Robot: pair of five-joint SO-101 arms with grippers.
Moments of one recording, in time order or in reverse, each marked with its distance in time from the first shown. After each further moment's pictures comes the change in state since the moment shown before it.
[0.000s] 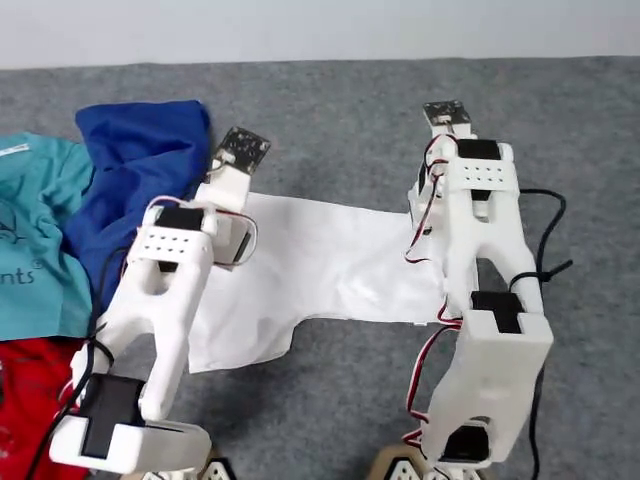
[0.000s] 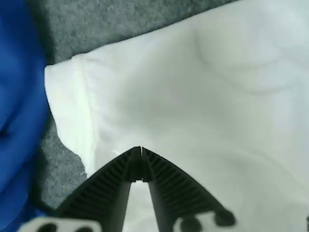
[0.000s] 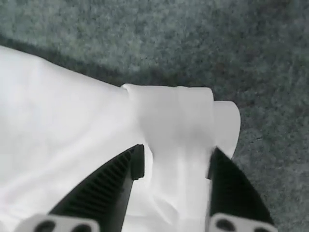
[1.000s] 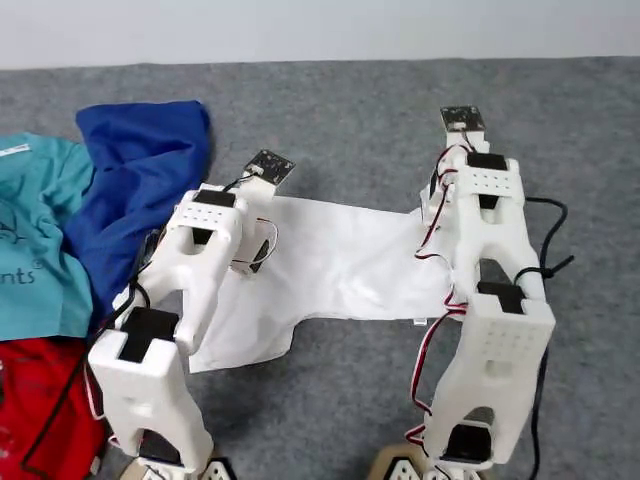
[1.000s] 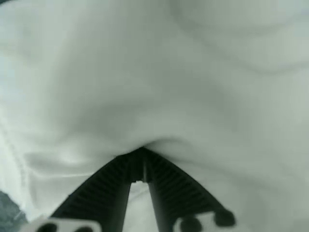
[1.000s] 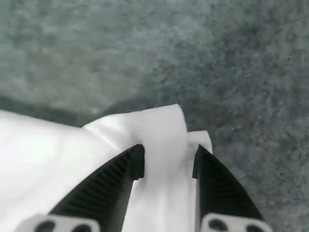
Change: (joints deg) left arm 2.7 24.7 -17.1 9.8 0.3; right arm 4.4 8.0 0.0 -12.7 -0.4
